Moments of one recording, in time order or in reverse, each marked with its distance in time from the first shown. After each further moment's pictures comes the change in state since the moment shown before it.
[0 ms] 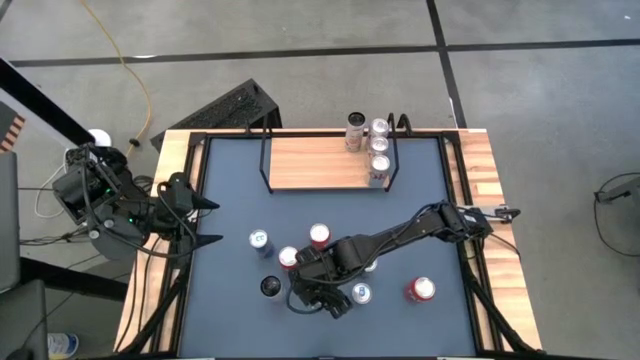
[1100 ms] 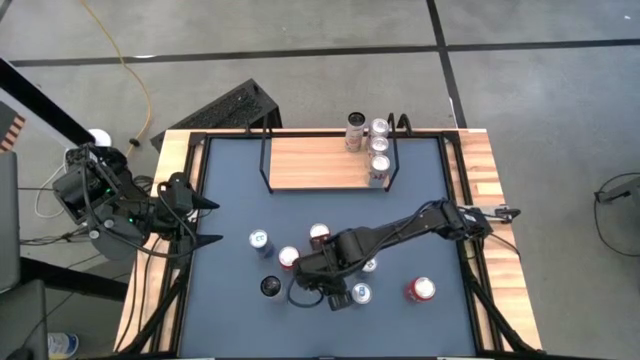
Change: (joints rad) left arm 0.000 0.000 0.000 0.000 0.000 0.003; right arm -0.021 -0.013 0.075 -0.211 0.036 0.274
